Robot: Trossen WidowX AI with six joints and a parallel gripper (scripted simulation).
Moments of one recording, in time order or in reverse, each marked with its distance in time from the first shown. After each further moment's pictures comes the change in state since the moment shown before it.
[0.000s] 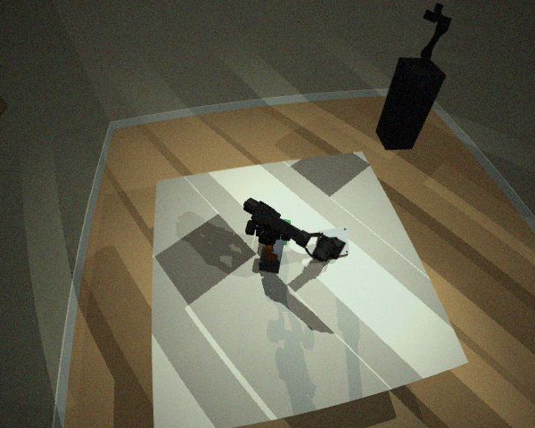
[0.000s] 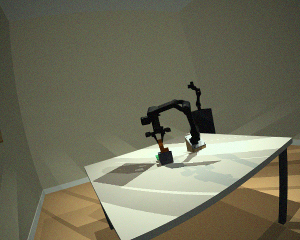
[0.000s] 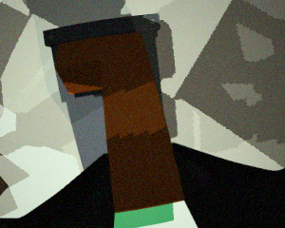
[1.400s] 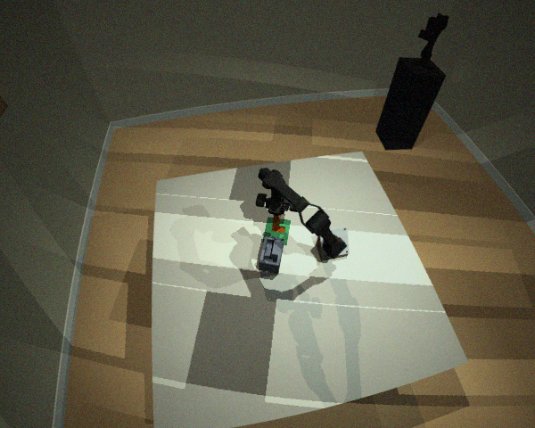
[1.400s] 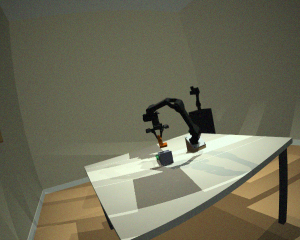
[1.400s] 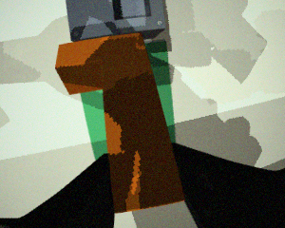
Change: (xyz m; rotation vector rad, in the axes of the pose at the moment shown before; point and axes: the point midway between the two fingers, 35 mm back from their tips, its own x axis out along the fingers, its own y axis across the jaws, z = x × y) arm -0.009 0.013 -0.145 0.001 0.008 -0.003
